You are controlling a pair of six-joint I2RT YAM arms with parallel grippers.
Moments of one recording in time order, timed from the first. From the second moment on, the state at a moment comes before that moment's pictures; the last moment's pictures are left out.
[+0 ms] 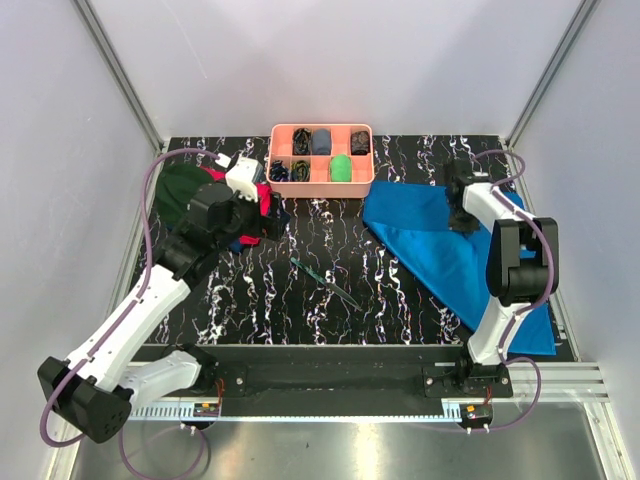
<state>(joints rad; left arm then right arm) -0.50 1.03 1.03 -0.39 -0.01 -0.18 0.05 1.86 1.31 -0.71 0.48 0.33</state>
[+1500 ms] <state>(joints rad) -0.47 1.17 1.00 -0.33 -0.13 -0.08 -0.22 2.35 1.98 -0.62 0.54 0.16</state>
